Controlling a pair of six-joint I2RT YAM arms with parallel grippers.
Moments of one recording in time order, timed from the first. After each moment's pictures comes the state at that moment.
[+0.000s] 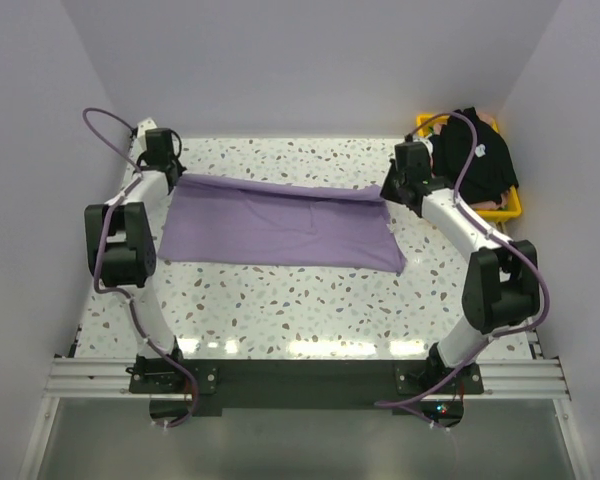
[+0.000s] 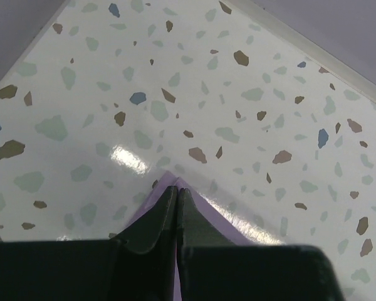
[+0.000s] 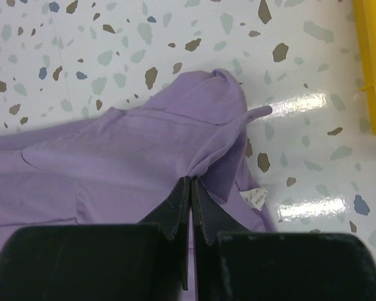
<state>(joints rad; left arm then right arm) 0.08 2.01 1.47 -0.07 -0.30 -0.40 0.23 1.68 1.29 -0.35 0.19 0.48</state>
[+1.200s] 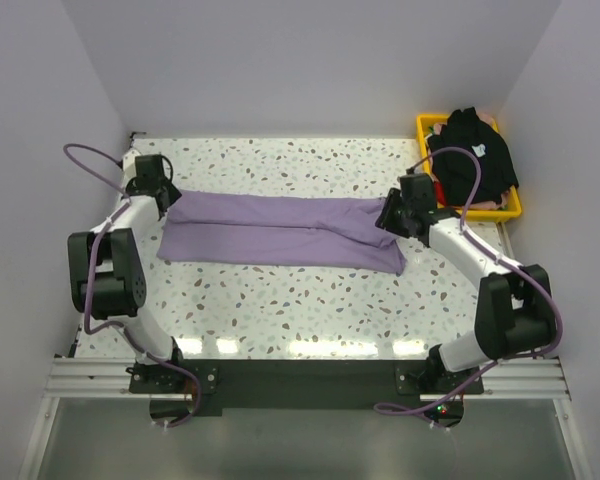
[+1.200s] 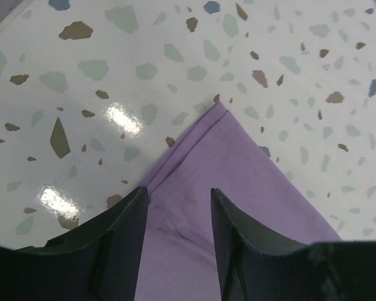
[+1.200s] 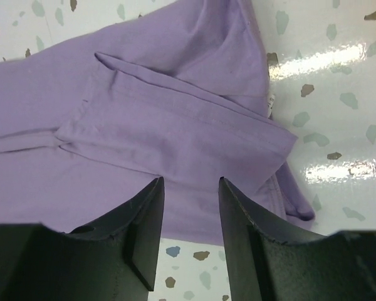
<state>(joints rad) 0.11 1.75 1.13 -0.14 -0.32 -0.57 0.24 1.48 0.97 -0.32 0.06 0.56</state>
